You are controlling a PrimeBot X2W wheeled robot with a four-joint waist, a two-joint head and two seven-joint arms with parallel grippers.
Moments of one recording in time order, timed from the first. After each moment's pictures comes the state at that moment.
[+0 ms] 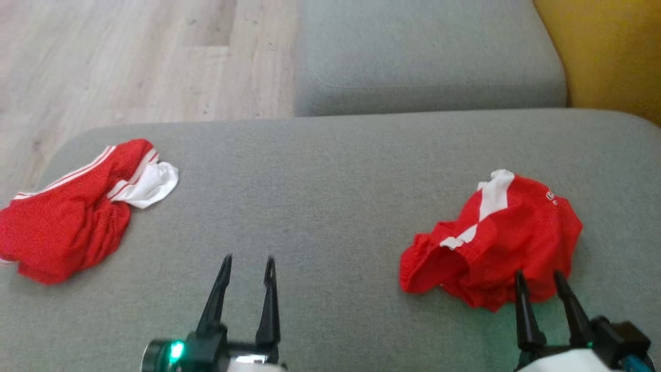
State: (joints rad) left arm 0.04 0.11 -0.48 0.10 -0.27 0.26 -0.25; right arm 0.17 -0.04 0.00 0.20 0.19 0.13 -0.25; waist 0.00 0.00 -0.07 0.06
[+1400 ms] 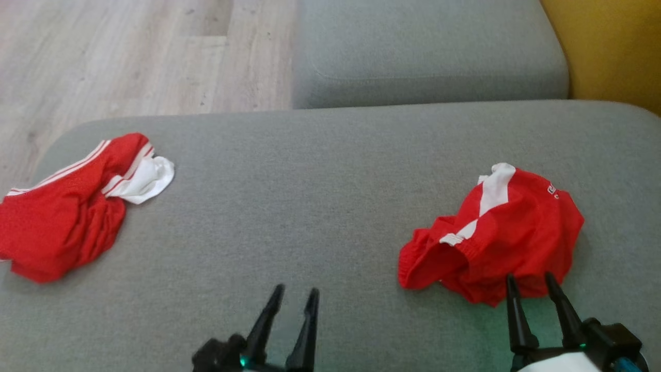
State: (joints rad) left arm 0.09 0.07 -0.52 0.19 -0.46 -0.01 -0.25; right arm 0.19 -0.04 0.03 0.18 0.17 0.13 -0.25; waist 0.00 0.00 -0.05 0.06
